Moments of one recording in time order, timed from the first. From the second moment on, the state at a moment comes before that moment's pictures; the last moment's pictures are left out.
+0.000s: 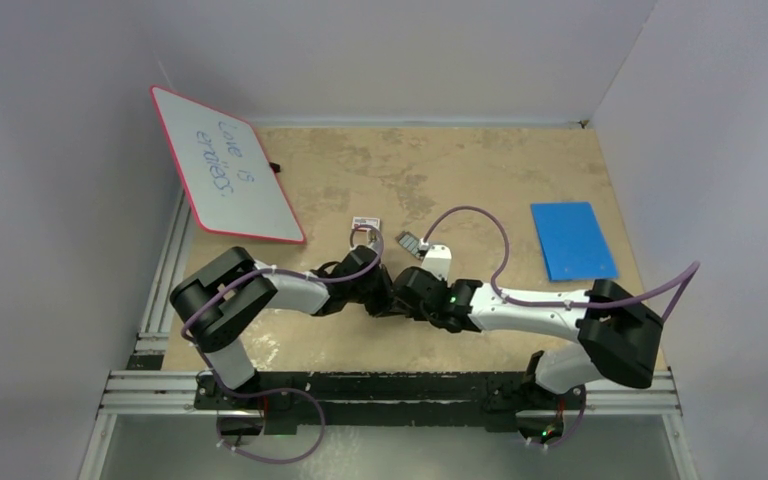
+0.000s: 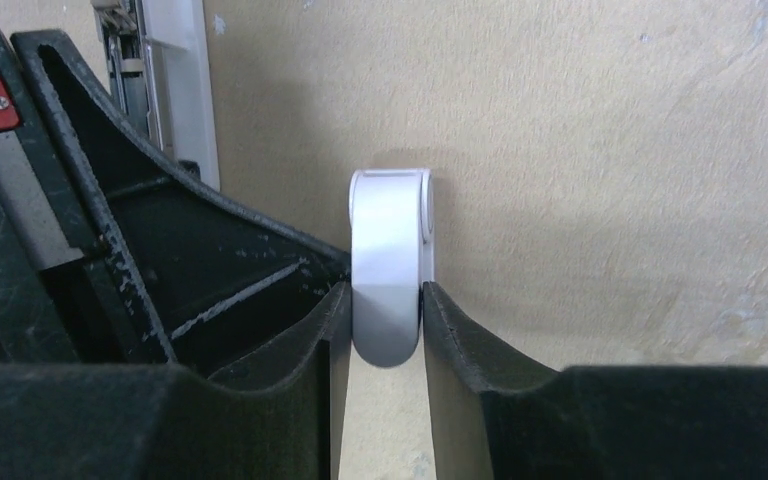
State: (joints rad) left arm -0.86 1.72 0.65 0.30 0.24 -1.23; right arm 1.09 1.43 0.74 -0.40 0.48 1.01
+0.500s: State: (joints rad) left arm -0.87 1.72 0.70 0.25 0.22 -1.12; right arm 1.10 1.36 0.77 -0.51 0.44 1.05
